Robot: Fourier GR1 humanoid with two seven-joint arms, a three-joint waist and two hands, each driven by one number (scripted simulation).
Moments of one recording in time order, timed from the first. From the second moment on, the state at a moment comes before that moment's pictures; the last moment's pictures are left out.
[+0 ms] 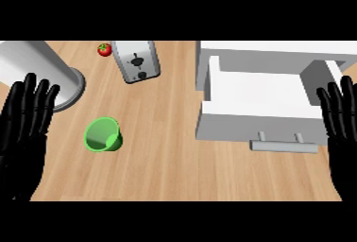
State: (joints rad) left arm -0.01 0.12 -0.03 -2.10 -0.02 -0.01 -0.03; right arm 0.02 -0.10 0.00 -2.10 -0.01 -0.01 -0.01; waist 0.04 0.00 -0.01
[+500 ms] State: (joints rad) left arm 0.05 0.08 0.08 -2.05 0.17 -0.03 0.04; right arm -0.02 -0.12 0.04 -2.05 -0.02 0.05 0.04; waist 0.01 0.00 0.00
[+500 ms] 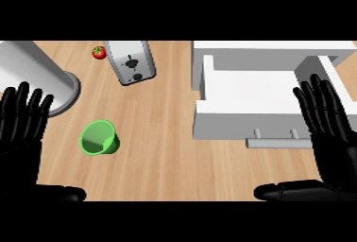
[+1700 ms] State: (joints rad) left arm 0.00 0.12 0.26 -1.38 0.18 -0.10 -0.27; right arm -0.22 -0.17 -0.08 -1.87 -0.09 0.15 0.06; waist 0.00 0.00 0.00
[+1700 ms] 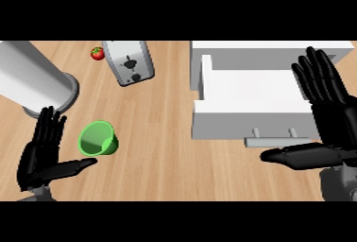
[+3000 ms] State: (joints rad) left arm -0.38 0.25 0.38 -0.25 0.07 -0.16 -0.97; right arm -0.27 -0.18 -0.11 -1.88 -0.11 0.16 0.12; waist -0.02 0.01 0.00
